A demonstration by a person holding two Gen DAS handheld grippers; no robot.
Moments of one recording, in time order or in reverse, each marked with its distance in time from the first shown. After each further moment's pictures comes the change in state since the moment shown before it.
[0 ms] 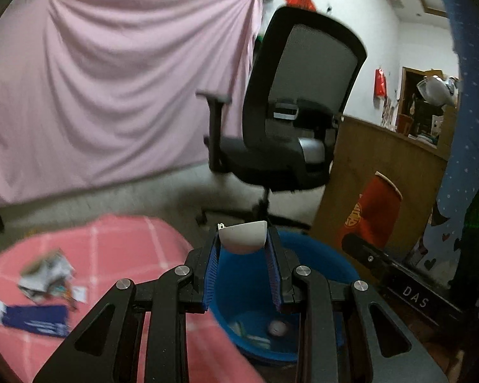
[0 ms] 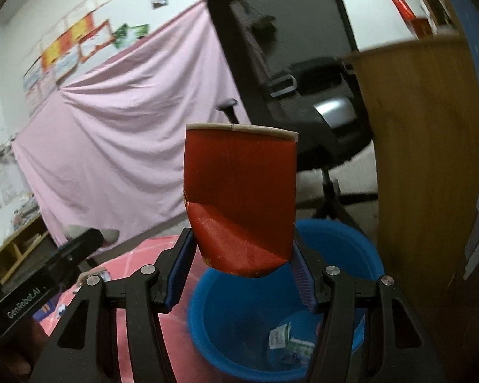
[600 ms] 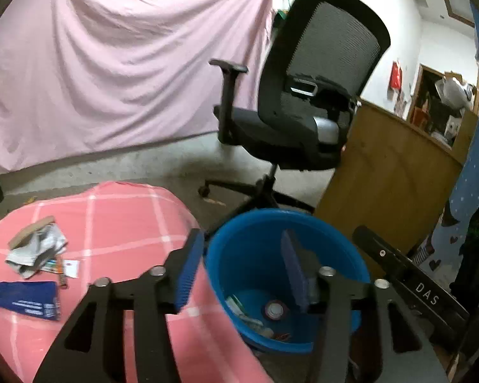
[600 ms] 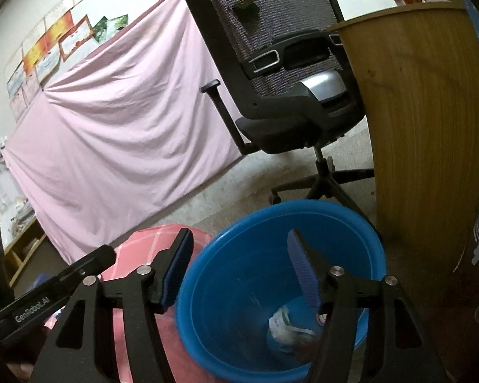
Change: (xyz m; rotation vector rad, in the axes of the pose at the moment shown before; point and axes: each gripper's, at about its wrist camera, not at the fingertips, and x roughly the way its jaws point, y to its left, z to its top) left arm 0.010 0.022 -0.004 -0.070 0.076 0.030; right arm 0.012 -0.008 -0.003 0.041 0.070 -0.017
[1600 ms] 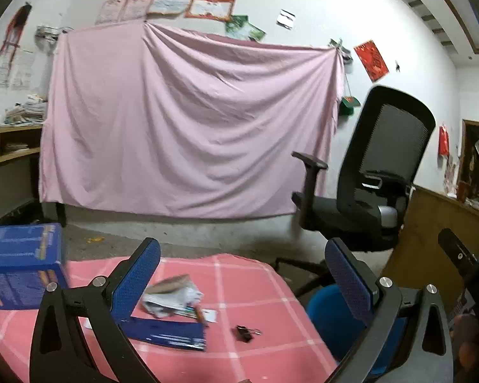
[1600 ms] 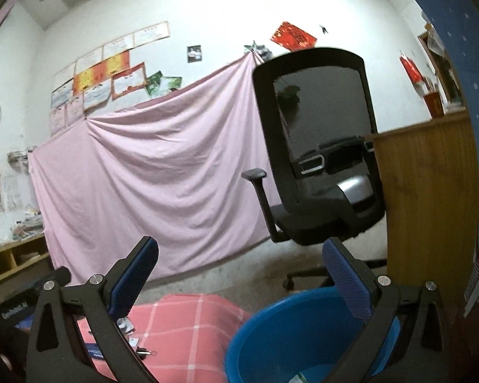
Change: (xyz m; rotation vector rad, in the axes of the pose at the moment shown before) left arm -0.132 0.087 -0.016 -0.076 -0.382 0.288; right arm -0.054 0.091 0.009 -0.177 -0.398 0.042
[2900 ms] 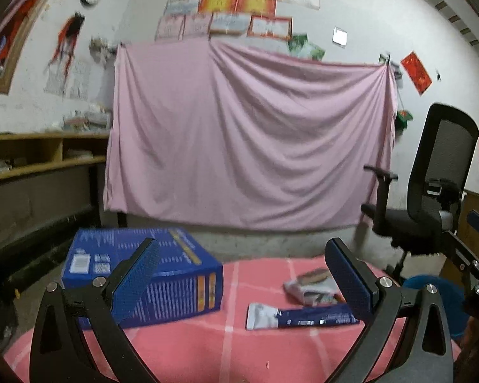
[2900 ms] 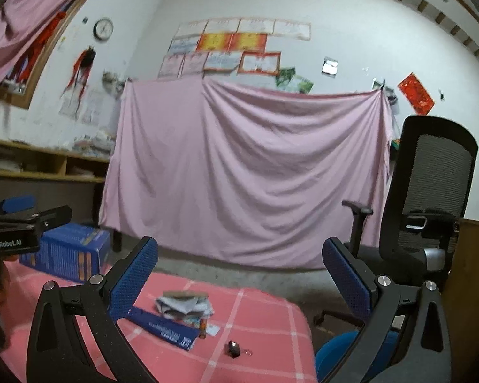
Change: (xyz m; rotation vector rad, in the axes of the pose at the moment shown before) left arm -0.069 0.148 -0.035 -0.007 -0.048 0.228; right arm -0.007 0.174 -0.058 -0.453 0.001 0.291
